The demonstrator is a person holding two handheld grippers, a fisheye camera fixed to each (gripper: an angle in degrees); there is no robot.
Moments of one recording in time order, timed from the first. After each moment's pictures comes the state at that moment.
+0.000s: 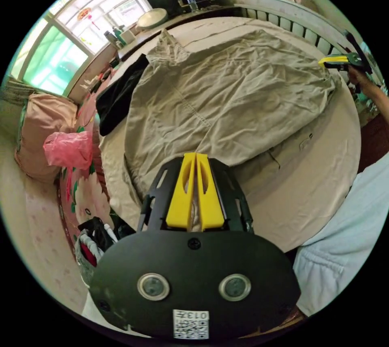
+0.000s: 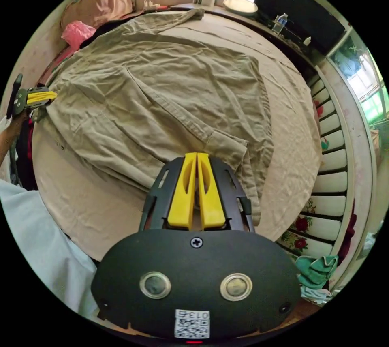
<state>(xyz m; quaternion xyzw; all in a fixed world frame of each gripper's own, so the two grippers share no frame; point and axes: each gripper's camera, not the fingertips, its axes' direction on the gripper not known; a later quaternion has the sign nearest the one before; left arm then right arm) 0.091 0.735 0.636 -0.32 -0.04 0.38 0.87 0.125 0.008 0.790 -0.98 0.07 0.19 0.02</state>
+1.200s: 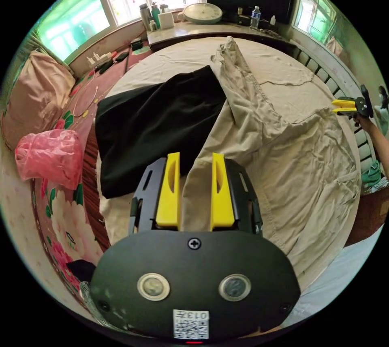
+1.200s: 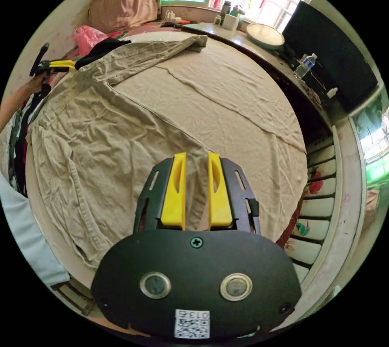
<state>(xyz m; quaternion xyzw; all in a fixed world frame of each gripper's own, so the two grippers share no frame) -0.041 0.488 0.812 -0.30 -0.02 0.22 0.93 0.249 0.253 0.677 -0.97 -0.12 0.19 0.04</state>
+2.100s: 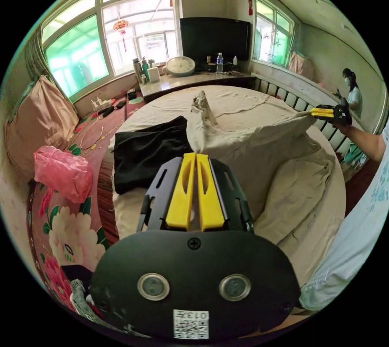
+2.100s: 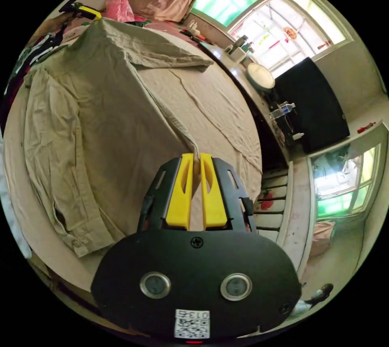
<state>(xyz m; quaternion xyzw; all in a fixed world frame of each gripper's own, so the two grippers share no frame) -0.061 0.483 0.638 -0.15 0.07 0.26 0.95 0.171 0.134 0.795 -0.98 -0.12 -0.02 0.16</state>
